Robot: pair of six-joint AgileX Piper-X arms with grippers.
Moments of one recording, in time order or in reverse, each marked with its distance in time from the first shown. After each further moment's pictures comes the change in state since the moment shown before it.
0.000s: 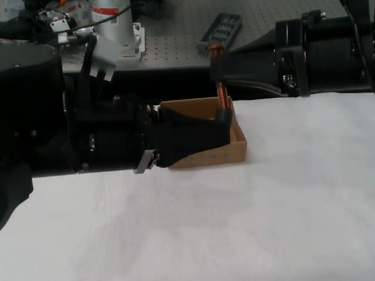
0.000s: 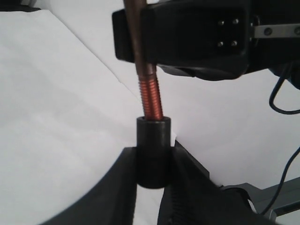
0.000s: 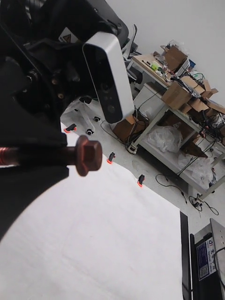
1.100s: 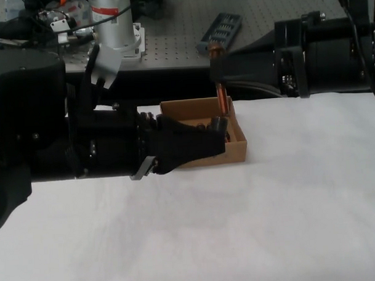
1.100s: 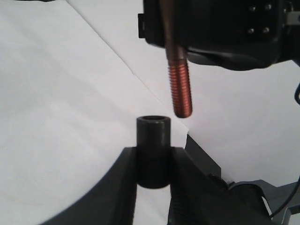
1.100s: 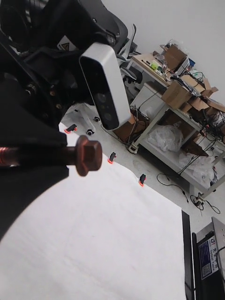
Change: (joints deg) left arm 0.0 0.0 -0.1 4.3 -1.4 2.4; right arm 0.0 0.0 0.0 0.3 0.4 0.5
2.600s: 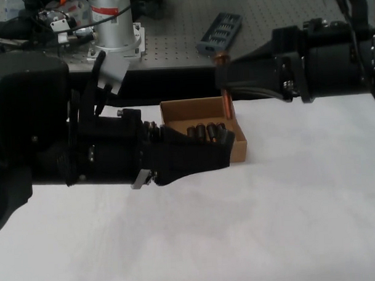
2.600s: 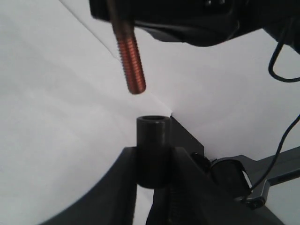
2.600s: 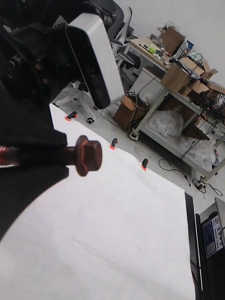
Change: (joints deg) left arm 0.0 0.0 0.0 1.7 5.3 2.3; right arm 0.1 0.0 0.0 2.8 2.7 -0.8
